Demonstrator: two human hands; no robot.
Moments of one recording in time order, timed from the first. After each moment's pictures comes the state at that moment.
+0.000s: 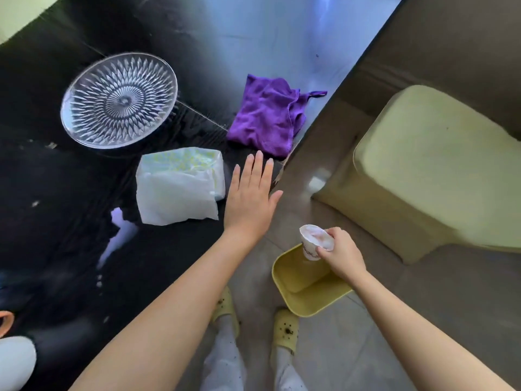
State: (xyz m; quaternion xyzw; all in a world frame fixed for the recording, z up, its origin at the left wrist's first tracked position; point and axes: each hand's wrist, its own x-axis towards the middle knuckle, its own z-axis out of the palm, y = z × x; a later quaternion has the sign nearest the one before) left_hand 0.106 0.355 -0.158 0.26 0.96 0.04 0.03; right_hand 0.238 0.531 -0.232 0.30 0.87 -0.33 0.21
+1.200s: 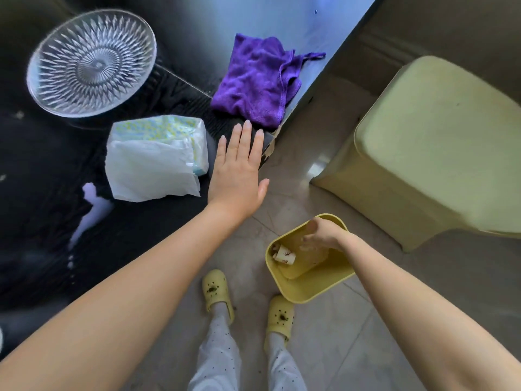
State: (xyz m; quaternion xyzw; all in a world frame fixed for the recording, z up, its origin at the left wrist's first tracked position) left_hand 0.108 0.359 -0.159 0.28 0.96 -0.03 0.04; right_hand 0.212 0.540 -0.283 0.24 0.82 -0.31 0.42
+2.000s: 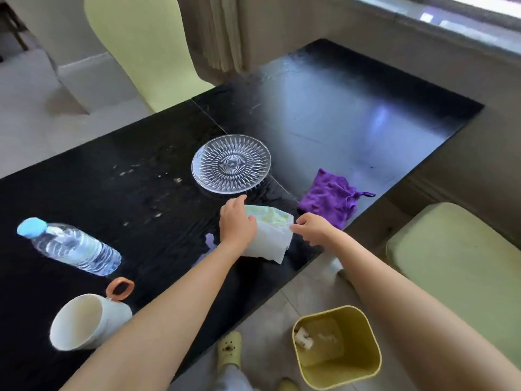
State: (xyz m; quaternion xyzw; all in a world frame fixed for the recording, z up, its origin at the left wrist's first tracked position) left_hand 0.070 0.232 -0.028 -0.11 0.94 0.32 0.06; right_hand 0.064 0.411 -0.033 0.10 0.88 -0.35 0.30
